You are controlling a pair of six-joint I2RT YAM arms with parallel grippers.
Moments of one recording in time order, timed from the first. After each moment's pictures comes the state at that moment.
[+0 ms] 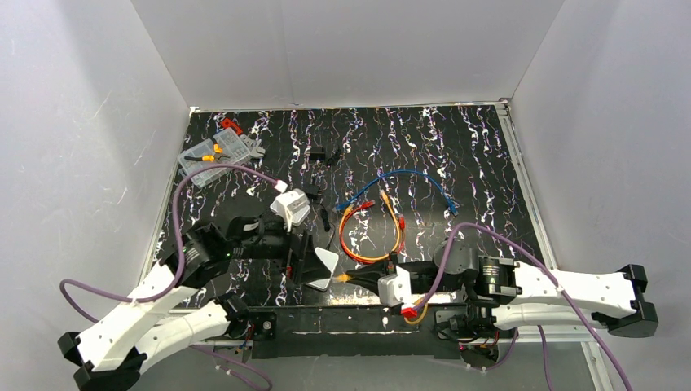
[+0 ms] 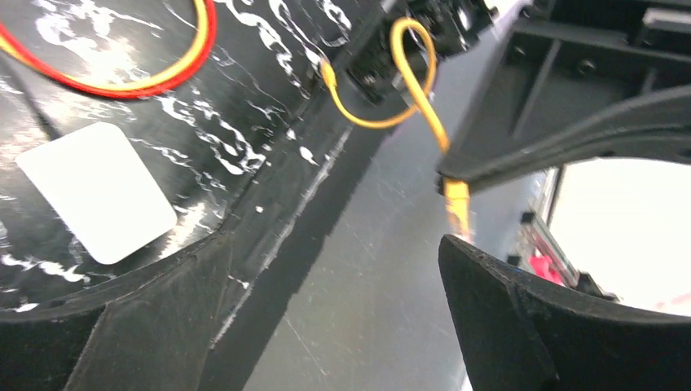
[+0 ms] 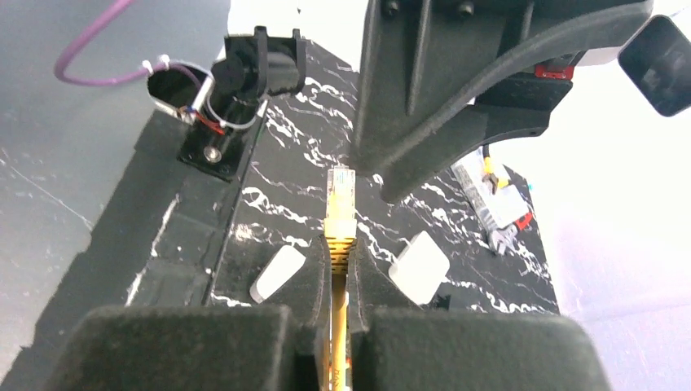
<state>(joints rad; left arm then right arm) -0.83 0.77 0.99 -0.82 0.51 -0.46 1.46 0.74 0.69 -0.05 -0.17 -0.62</state>
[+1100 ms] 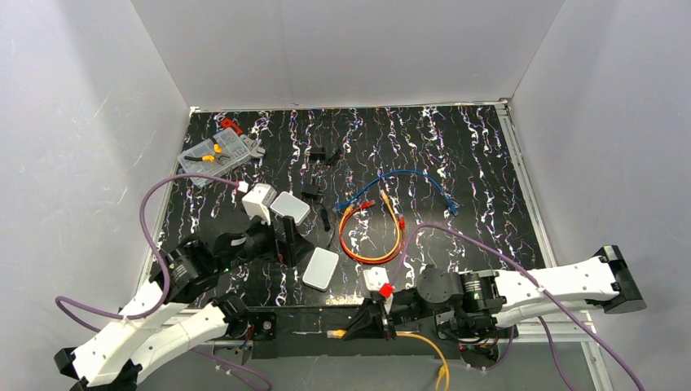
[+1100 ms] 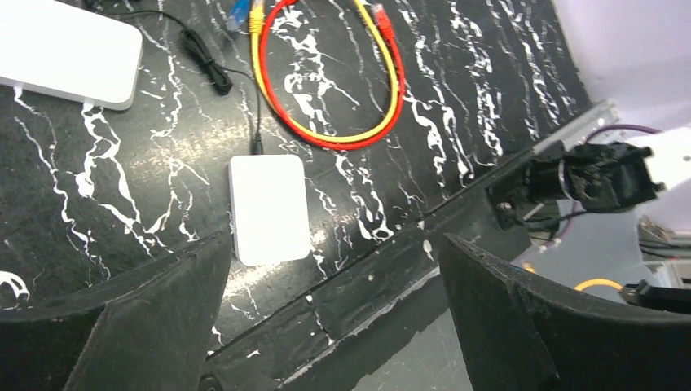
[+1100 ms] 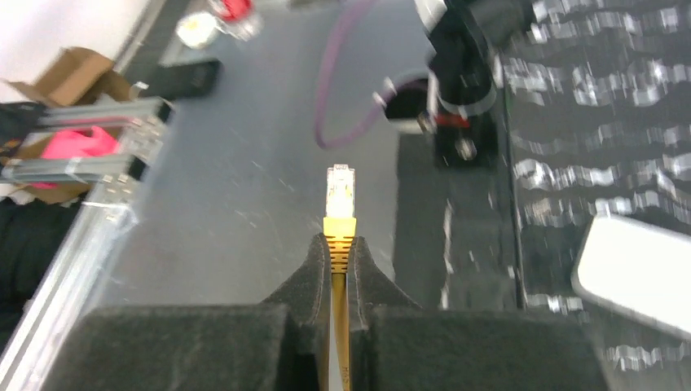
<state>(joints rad) -0.84 0.60 0.89 -0.83 -0.04 -0.55 1.68 0.83 0.65 0.09 -0.19 0.21</state>
